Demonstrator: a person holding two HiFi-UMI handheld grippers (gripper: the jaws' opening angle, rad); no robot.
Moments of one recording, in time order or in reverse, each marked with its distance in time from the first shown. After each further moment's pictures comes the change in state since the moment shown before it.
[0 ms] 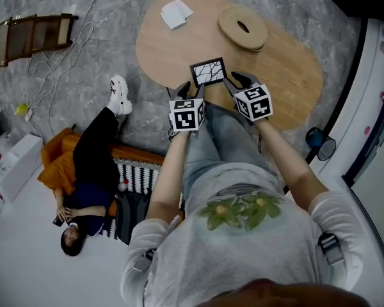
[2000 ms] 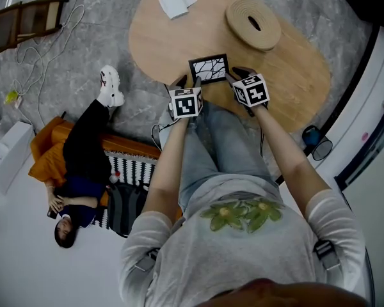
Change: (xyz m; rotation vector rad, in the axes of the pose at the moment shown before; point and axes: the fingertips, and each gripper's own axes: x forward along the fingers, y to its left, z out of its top) left arm 0.091 0.051 -0.052 -0.112 0.134 0.084; right arm 0.093 -0.050 -0.070 0.008 0.259 0.043
